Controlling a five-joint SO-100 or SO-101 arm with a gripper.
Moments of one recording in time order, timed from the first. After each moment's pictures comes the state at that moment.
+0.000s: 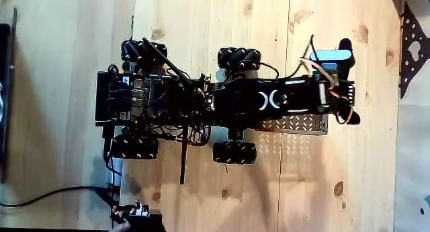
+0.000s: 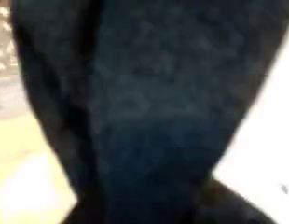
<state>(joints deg) -4.8 131.4 95.2 95.7 4.3</state>
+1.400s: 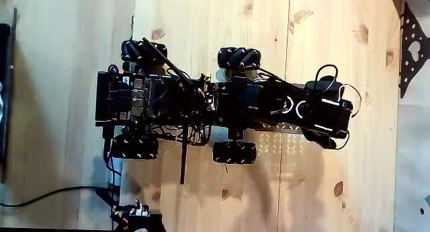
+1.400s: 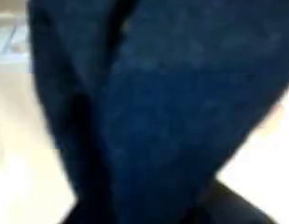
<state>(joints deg) 16.6 123.8 120.1 83.8 -16.3</state>
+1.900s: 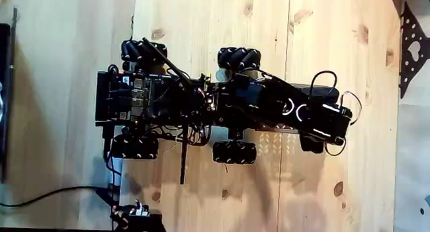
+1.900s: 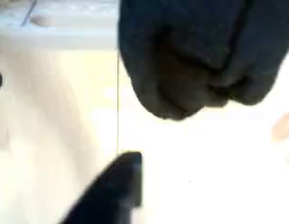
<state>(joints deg) 20.9 122.9 120.7 84.5 -22.7</state>
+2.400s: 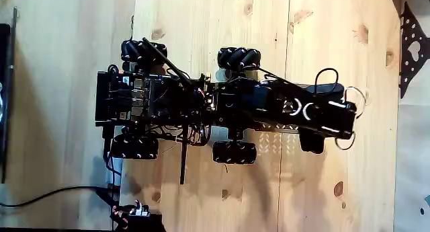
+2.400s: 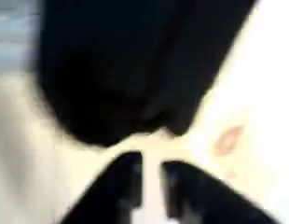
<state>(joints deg) 15.1 114.1 120.7 71.7 -21.4</state>
